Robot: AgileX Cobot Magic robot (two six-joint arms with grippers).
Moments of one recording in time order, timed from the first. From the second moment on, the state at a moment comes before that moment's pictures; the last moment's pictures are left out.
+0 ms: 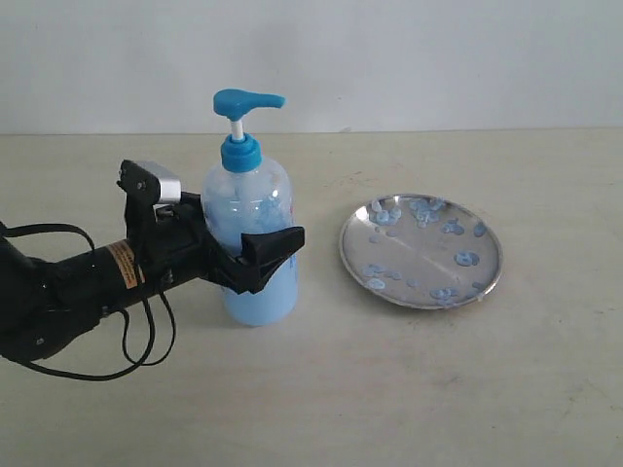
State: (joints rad) left arm -0.34 2.10 -0.70 0.58 -1.22 -0.34; right arm 0.08 0.00 0.00 -0.02 0.38 -0.10
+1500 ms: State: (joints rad) left arm -0.35 2.12 -0.94 0.89 -0.99 -0.26; right arm 0.08 0.00 0.00 0.12 -0.06 0.16
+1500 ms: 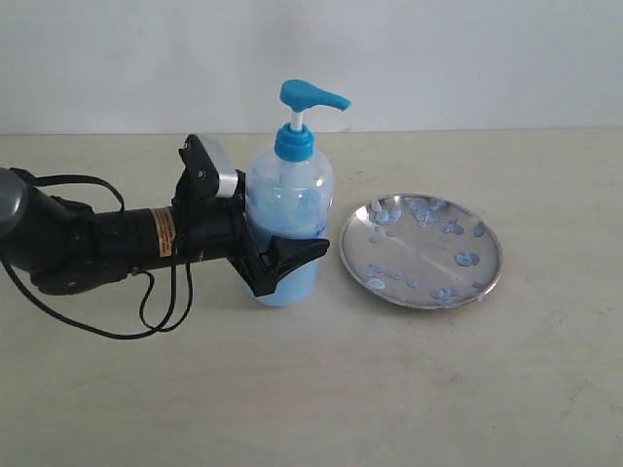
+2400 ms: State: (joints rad) left arm -0.35 2.19 -1.14 0.94 -0.88 -0.27; right arm 0.30 1.43 -1.09 -1.19 -0.34 0.98
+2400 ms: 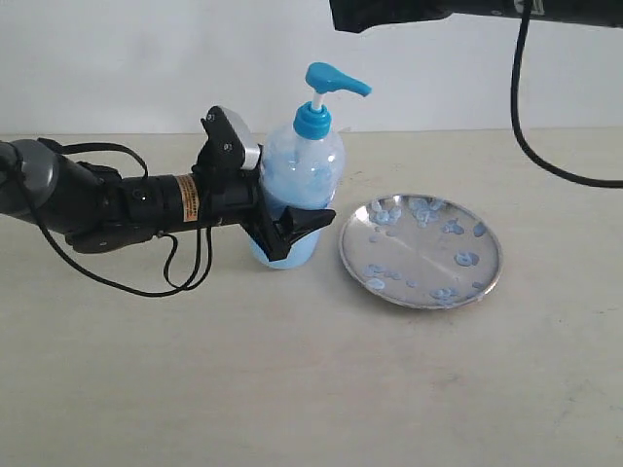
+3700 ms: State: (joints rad) left arm -0.35 2.20 -1.14 0.93 -0.90 -0.28; right arm 0.30 1.60 -1.07 -1.33 -0.29 1.24
